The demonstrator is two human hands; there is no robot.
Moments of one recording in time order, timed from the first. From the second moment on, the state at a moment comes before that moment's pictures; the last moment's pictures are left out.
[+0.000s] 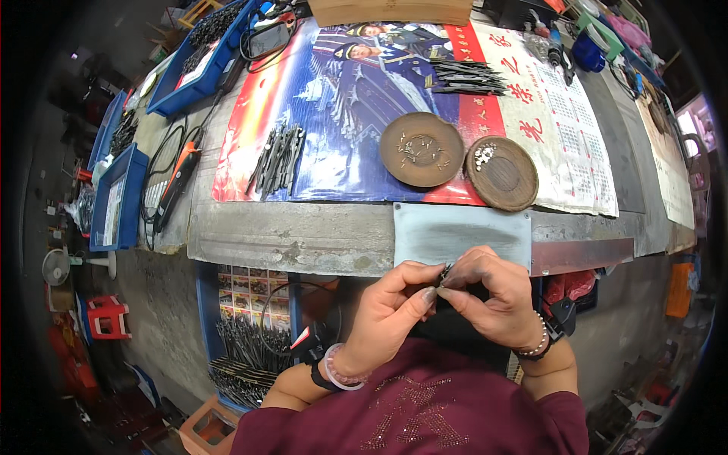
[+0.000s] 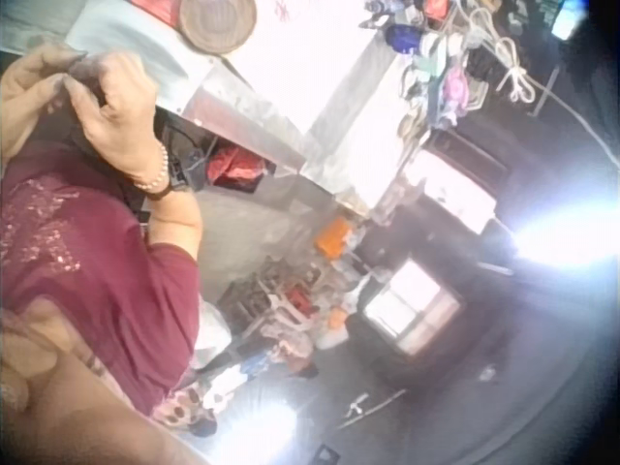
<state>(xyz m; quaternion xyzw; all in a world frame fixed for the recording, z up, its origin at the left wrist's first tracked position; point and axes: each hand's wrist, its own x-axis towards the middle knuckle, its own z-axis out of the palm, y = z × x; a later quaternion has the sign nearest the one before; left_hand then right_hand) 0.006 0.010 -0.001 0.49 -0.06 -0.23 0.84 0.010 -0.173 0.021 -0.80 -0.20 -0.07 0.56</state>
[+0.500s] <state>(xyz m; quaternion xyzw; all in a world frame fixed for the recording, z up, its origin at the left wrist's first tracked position) -0.004 0.005 -0.013 0.50 -0.14 -0.20 0.83 -0.011 -0.182 -0.004 -0.38 -0.04 0.16 0.91</state>
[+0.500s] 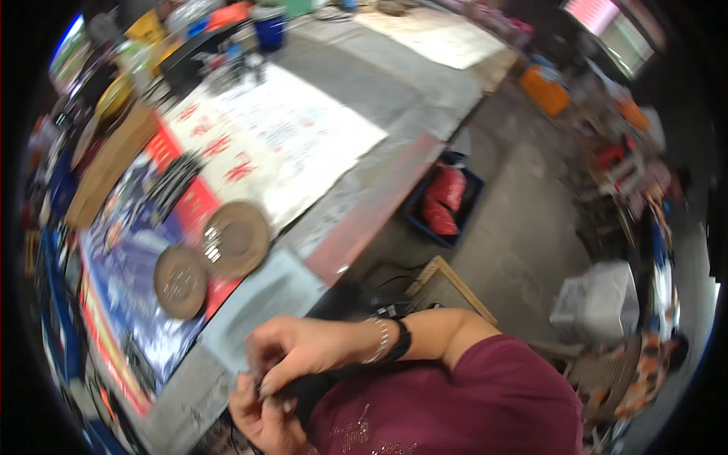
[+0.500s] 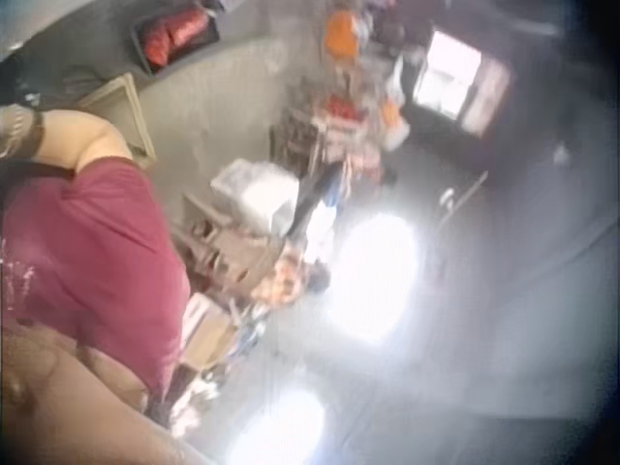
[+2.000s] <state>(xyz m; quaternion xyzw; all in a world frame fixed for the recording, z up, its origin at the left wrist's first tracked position) -0.029 -0.027 -0.005 0.55 -0.16 -0.11 0.82 -0.016 -0.166 -0.005 -0.80 -0.14 -0.33 0.48</state>
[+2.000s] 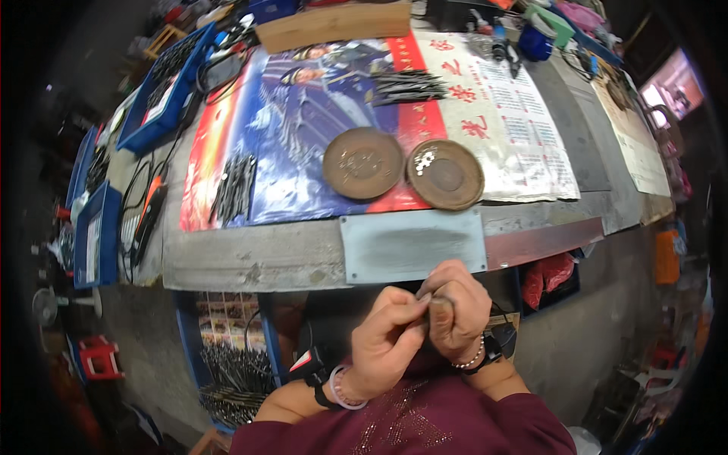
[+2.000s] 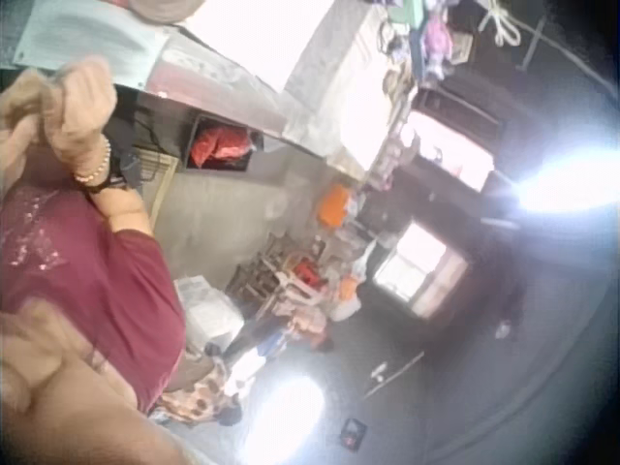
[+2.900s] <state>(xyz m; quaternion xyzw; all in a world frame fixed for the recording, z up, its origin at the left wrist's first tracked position) -0.015 0.002 0.002 0.27 0.04 -0.37 0.89 -0.012 -0.206 -0.013 -0.68 0.02 -0.27 0.69</state>
